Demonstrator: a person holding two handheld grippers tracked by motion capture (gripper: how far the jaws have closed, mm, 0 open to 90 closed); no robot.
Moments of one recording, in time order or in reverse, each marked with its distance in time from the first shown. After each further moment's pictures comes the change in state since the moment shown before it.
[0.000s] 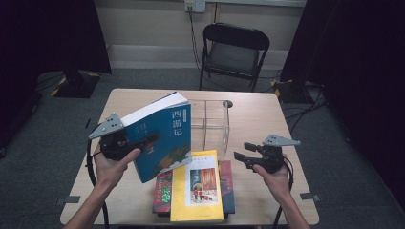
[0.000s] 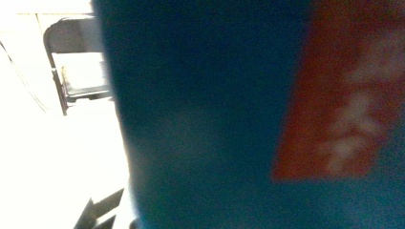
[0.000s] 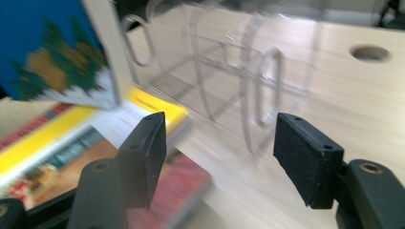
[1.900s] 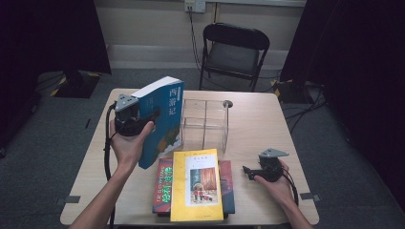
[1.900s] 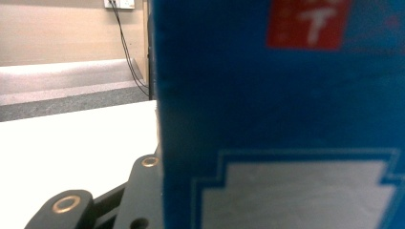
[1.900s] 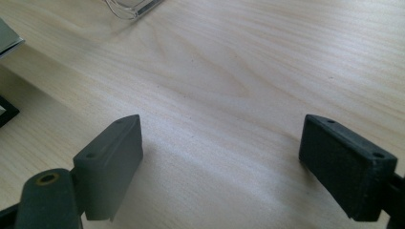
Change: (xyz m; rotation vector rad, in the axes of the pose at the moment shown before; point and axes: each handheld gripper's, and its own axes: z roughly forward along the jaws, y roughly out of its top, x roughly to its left) left arm 0.017 0.031 0.054 0.051 0.390 -0.146; right arm -0.047 -0.077 0.031 0.257 -0.286 -0.034
